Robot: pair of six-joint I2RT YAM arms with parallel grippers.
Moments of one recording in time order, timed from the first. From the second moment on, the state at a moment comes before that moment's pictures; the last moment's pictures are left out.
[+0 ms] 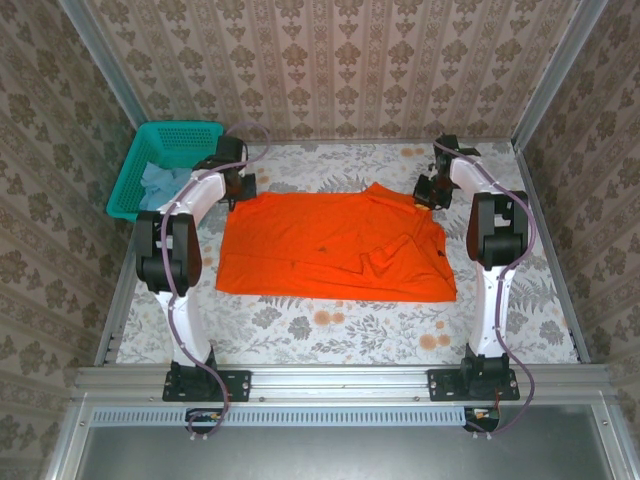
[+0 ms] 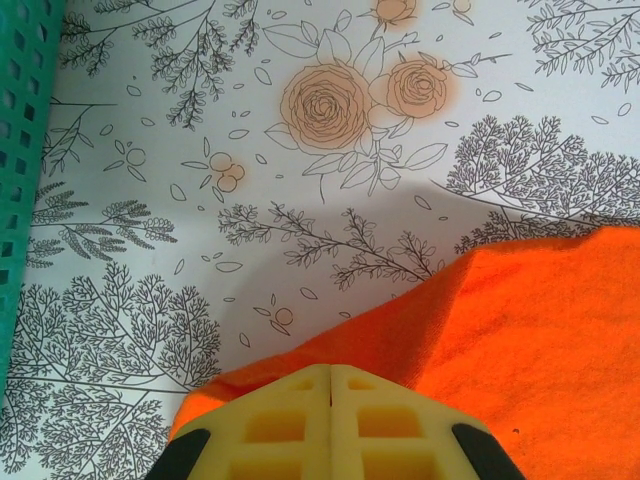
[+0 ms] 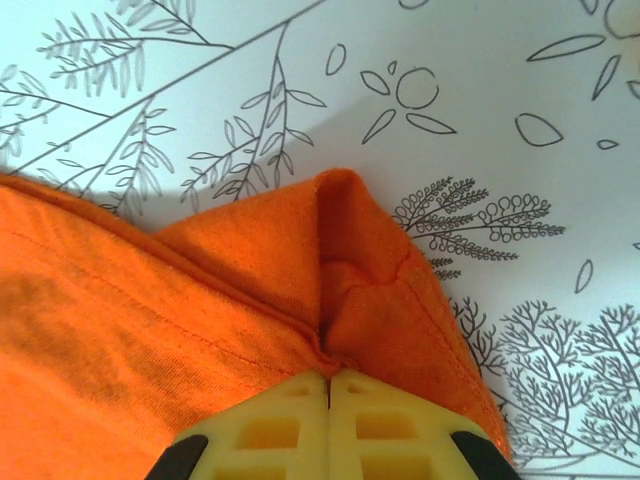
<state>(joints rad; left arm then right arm) -0.20 2.00 1.59 -0.62 -0.06 -0.20 -0.01 2.28 1.87 -0.91 -0.22 0.40</state>
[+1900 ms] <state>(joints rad) -0.17 1.96 1.49 -0.58 -0.10 -0.18 0.01 1.86 1.52 -0.60 -0.41 0.26</state>
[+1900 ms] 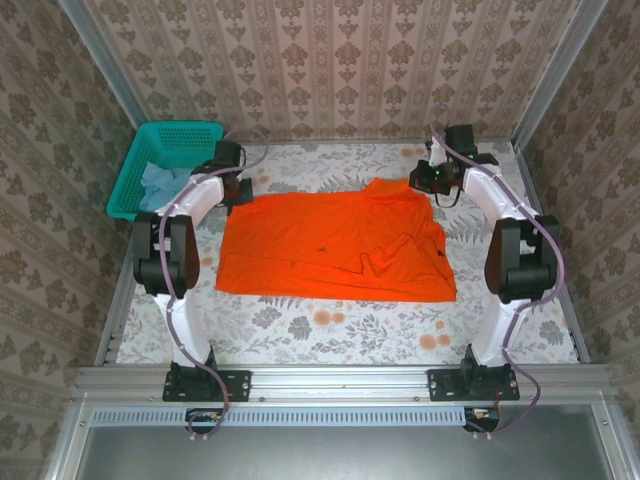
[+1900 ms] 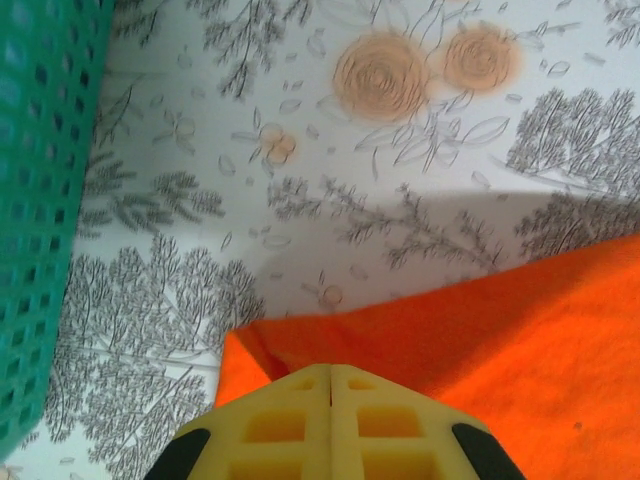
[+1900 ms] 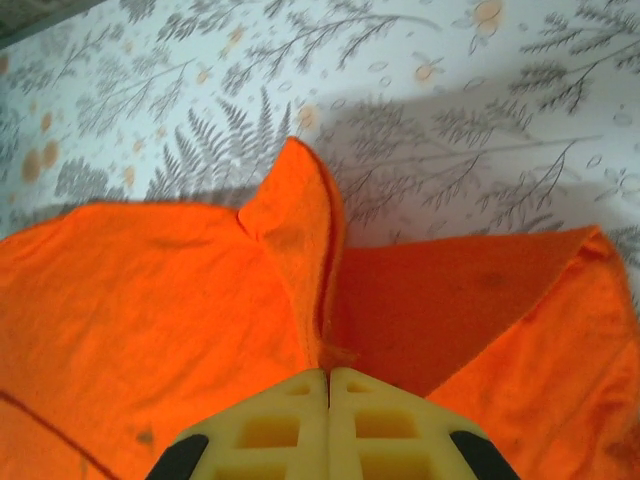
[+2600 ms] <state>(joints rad) -0.10 1.87 1.37 -0.49 -0.05 -0.14 0.01 1.41 0.98 -0.54 -0.44 0.30</state>
